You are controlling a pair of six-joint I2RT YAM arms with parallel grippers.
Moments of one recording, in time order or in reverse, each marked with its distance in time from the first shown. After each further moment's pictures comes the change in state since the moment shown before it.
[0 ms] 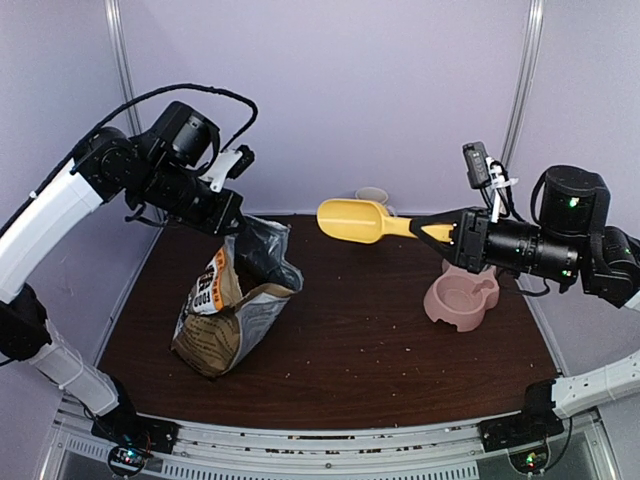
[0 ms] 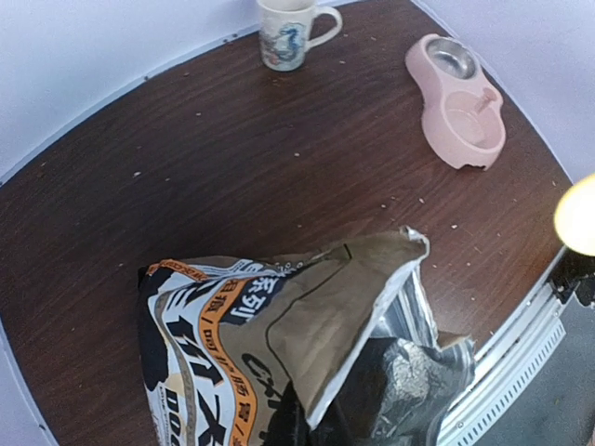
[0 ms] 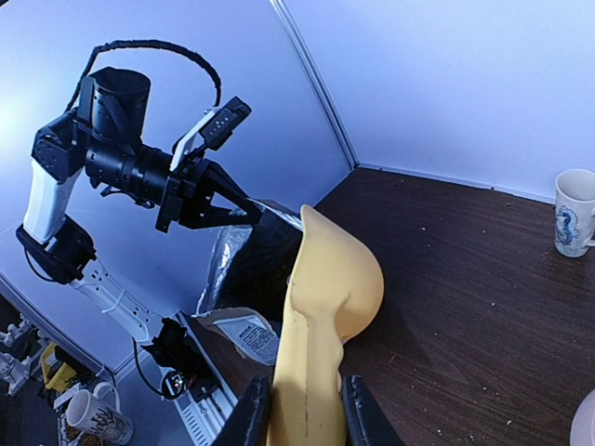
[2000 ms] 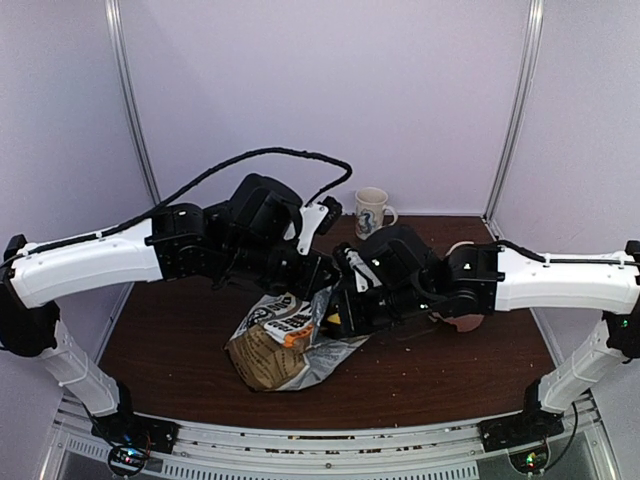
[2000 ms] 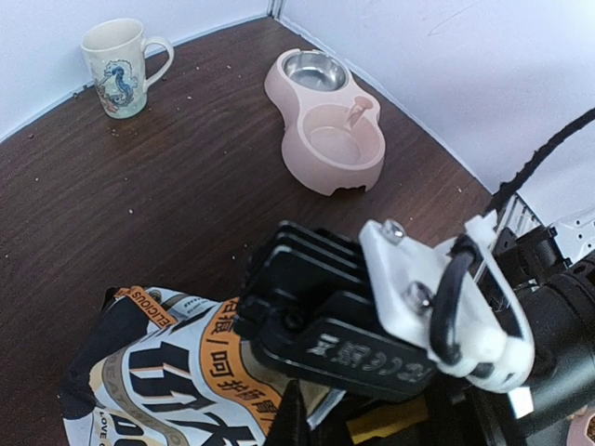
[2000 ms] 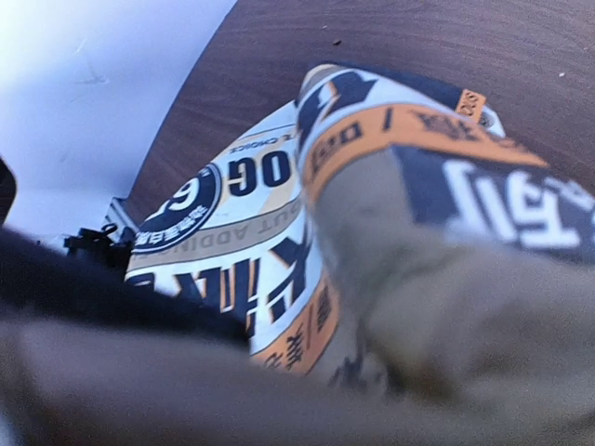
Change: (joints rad) left arm -0.304 0.071 -0.353 0.625 -0.011 -0.125; right arm 0.043 0.555 0.039 -0.043 -0.158 0.326
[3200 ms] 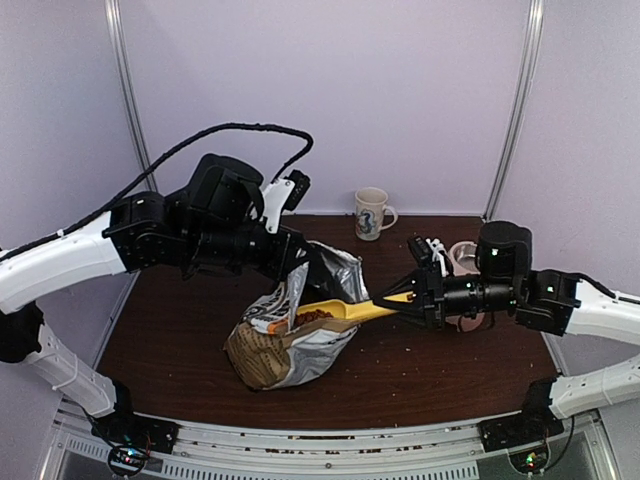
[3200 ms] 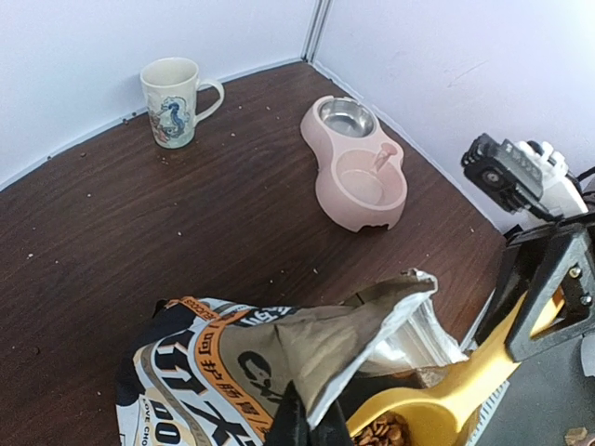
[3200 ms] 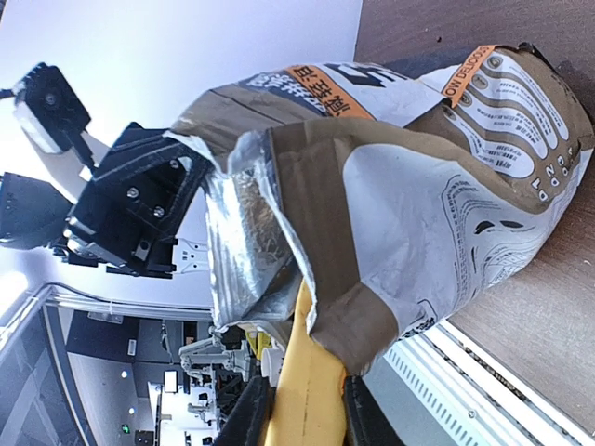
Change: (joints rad) left arm 0.028 -0.129 -0.013 -0.035 -0.071 0.001; right arm -0.246 -0.497 -0.449 0.401 -0.475 0.431
